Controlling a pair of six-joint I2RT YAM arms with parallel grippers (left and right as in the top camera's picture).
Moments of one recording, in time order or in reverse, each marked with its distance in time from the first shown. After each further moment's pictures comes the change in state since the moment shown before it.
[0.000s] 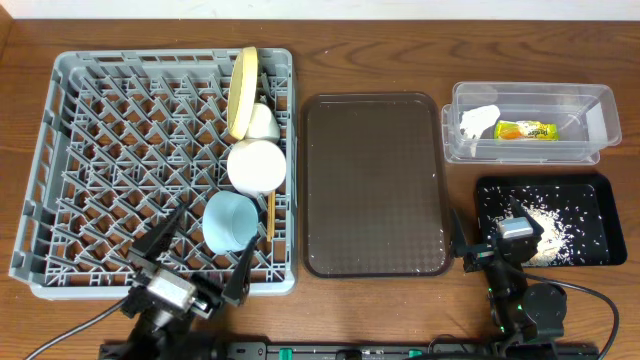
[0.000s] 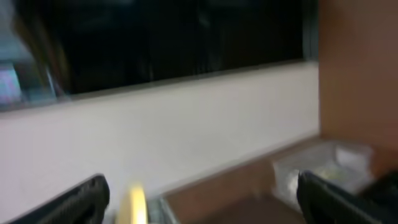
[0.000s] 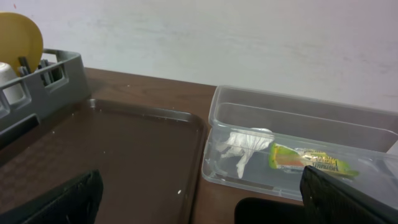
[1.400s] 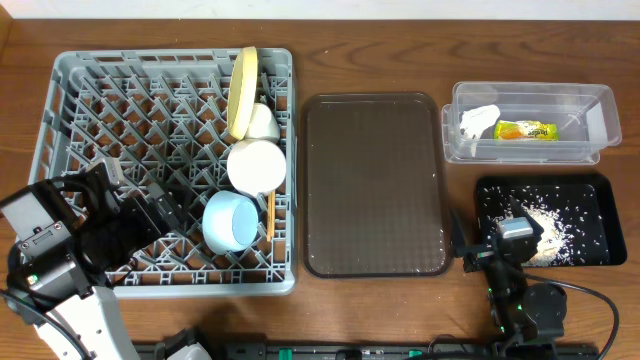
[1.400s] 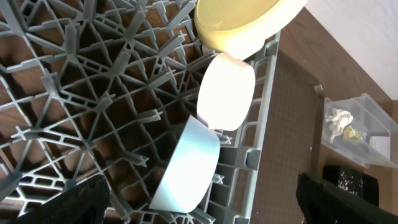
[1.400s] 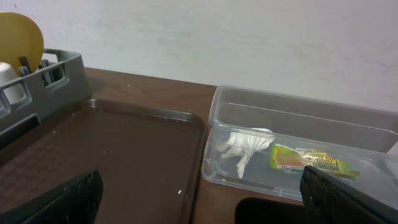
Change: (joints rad) left arm 0.563 0.954 0.549 -0.991 0.119 -0.004; right arm 0.000 0.000 0.000 0.000 0.000 0.000
